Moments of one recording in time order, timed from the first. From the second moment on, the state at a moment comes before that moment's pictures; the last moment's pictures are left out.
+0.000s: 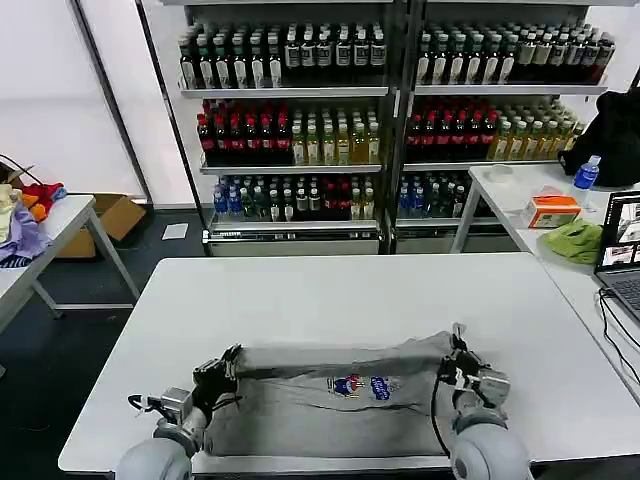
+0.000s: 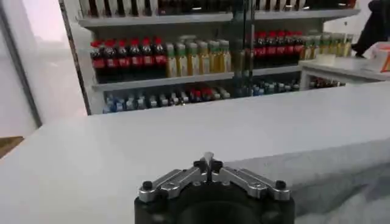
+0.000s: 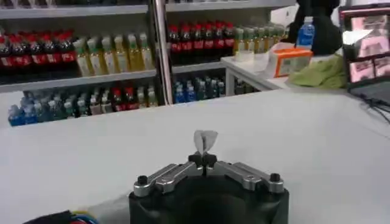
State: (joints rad) left arm 1.38 -1.22 -0.44 -1.92 -0.25 0.32 0.04; right arm -1.39 1.30 0.44 2.10 0.42 -0.49 0.48
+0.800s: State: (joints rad) left arm 1.49 -1.24 -0.45 -1.96 -0.19 0.31 0.05; right arm -1.54 1.30 0.43 2.15 0.38 -0.49 0.50
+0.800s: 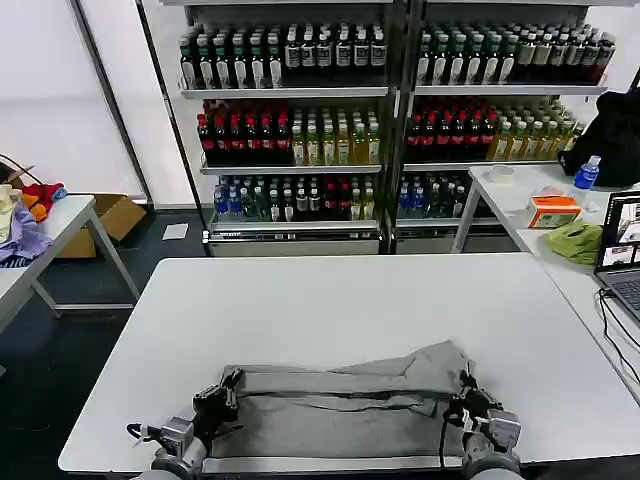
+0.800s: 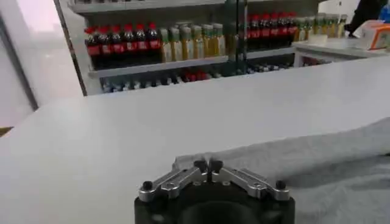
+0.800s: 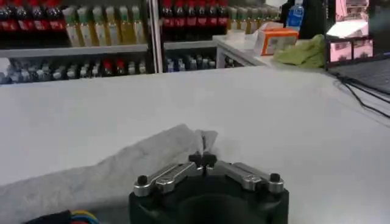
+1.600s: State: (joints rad) left arm 1.52 -1.24 -0.46 -1.98 -0.13 0.32 0.05; right arm -1.56 1.32 0.40 2.10 0.30 -0.48 0.50
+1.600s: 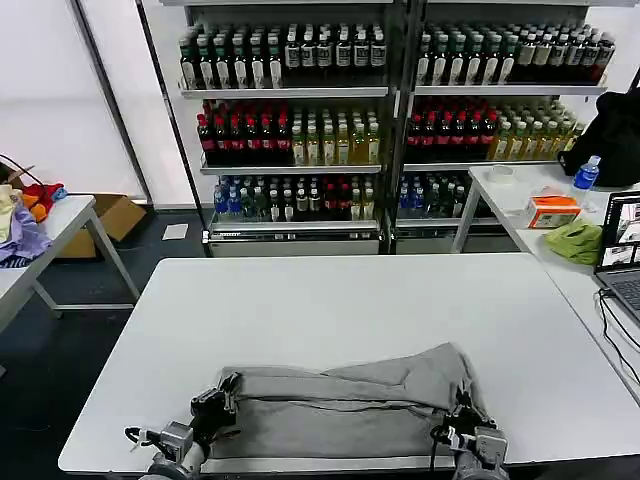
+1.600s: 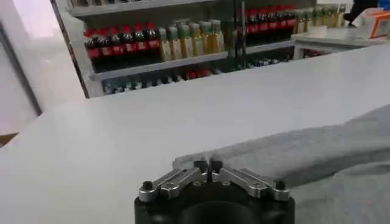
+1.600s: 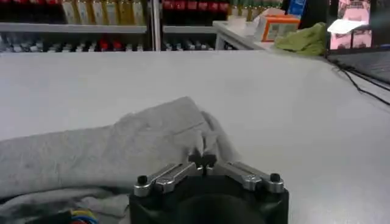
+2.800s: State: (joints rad) left arm 1.58 -1.37 -0.49 -2.09 -0.11 0.37 -0.05; right arm -1.58 1.30 0.47 2.34 0.30 -0.47 0.50
